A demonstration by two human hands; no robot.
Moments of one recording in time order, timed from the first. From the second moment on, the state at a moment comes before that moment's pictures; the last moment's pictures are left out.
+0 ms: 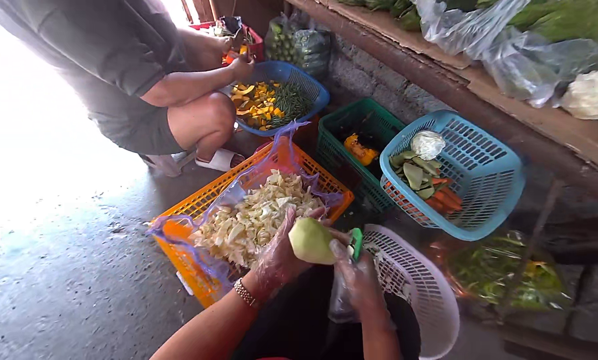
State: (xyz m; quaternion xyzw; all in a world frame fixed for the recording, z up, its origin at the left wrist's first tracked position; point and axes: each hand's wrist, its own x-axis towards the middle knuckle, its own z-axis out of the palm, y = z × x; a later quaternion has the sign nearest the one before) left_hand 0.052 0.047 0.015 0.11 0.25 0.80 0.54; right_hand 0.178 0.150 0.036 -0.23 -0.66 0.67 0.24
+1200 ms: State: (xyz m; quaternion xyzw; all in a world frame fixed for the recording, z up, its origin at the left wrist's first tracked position) left_hand 0.005 0.011 0.034 0.35 0.58 0.64 0.35; right_hand 0.157 0.141 0.045 -0.22 -0.75 0.57 0.23
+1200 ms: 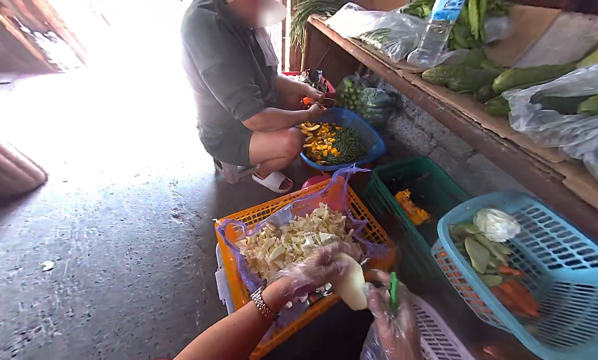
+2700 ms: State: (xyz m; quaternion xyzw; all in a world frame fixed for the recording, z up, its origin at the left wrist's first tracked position) left_hand 0.029 0.032 0.030 -0.01 0.34 0.88 0.32; right_hand 0.164 0.069 0.017 -0.16 -0.82 0.51 0.18
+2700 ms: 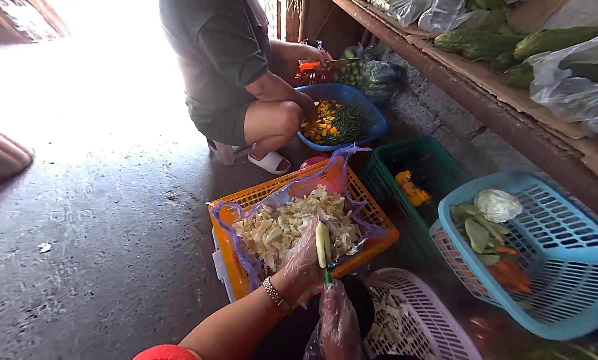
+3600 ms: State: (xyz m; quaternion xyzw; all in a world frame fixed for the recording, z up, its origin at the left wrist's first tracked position) left_hand 0.044 0.030 0.027 -0.07 0.36 0.90 0.25; right_hand 0.164 0.058 0.002 -0.20 -0.83 0.49 0.18
